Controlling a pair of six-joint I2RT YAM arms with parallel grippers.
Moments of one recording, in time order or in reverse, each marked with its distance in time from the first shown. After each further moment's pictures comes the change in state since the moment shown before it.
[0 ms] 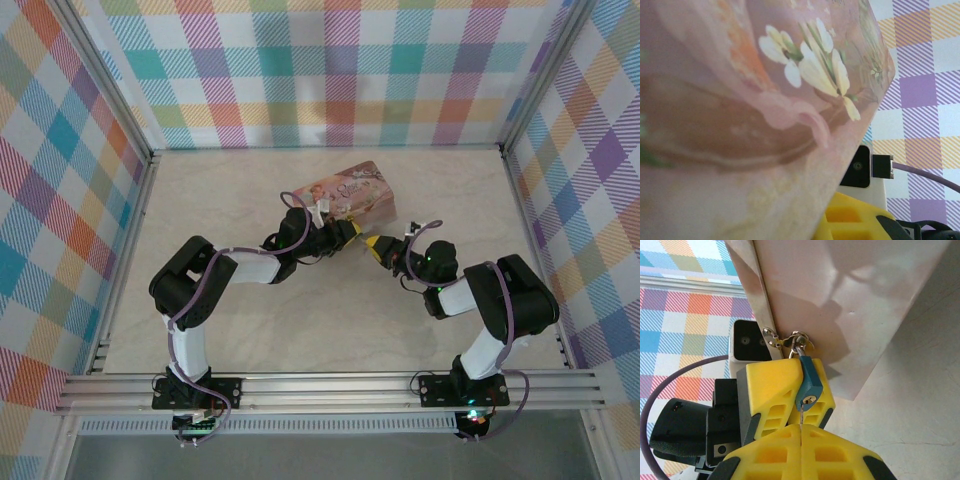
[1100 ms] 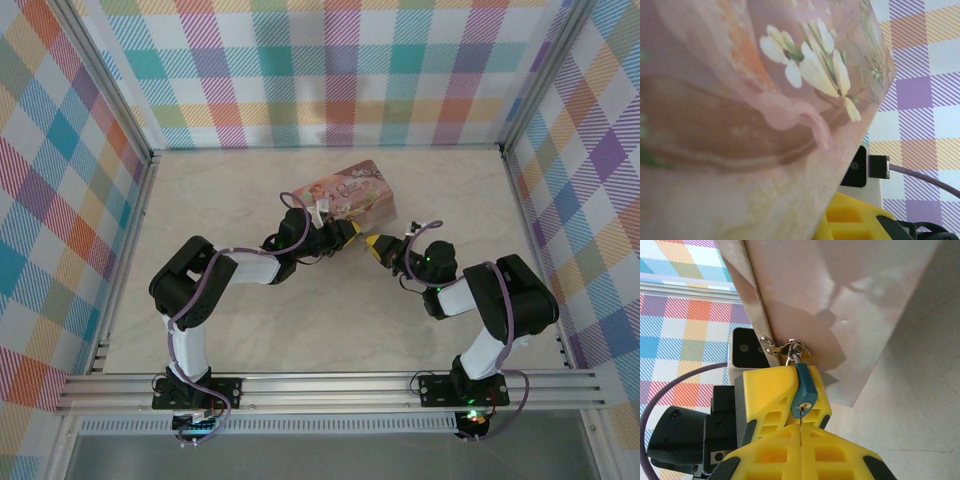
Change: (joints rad) left arm 0.000 0.000 -0.007 0.019 -0.002 -0.013; right arm 0.006 -0.006 -0.008 0.001 0.043 -0.005
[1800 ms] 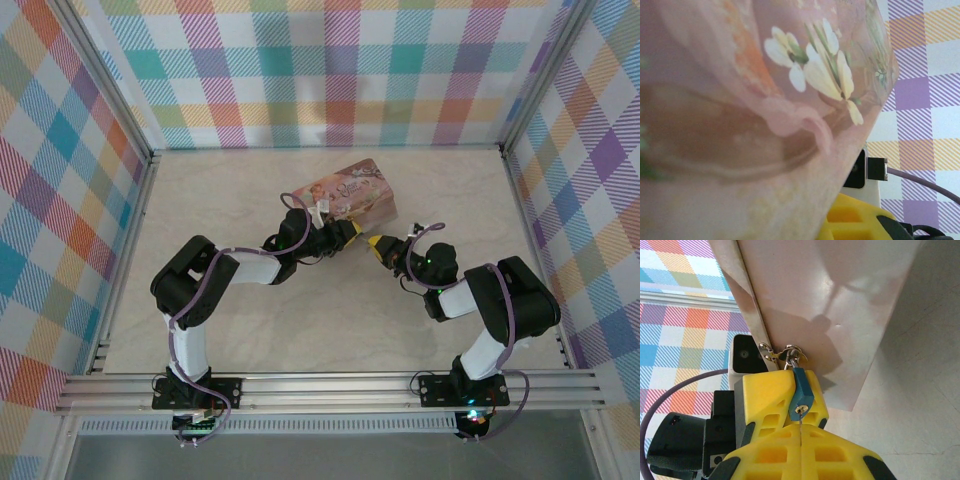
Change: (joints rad) left arm -0.001 0.011 0.000 0.018 0.003 -0.017; right arm 0.000 -0.008 -0.014 0.000 0.035 -0.003
